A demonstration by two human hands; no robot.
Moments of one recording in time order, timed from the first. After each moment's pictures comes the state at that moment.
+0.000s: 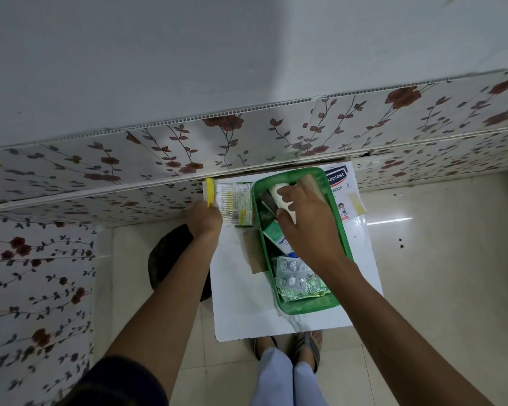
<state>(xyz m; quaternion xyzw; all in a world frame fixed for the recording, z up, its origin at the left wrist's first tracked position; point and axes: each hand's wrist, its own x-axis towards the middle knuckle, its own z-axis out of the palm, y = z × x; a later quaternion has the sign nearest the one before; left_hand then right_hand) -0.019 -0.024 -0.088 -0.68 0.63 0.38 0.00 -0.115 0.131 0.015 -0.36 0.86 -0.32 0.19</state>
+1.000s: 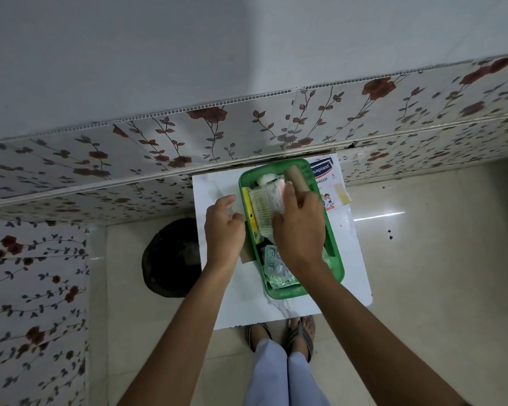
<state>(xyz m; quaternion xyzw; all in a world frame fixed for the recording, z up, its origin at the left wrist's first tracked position) -0.022 0.061 -0.006 -0.57 0.62 0.53 -0.07 -0.097 0.150 -0.018 -0.27 0.94 -0.16 0.15</state>
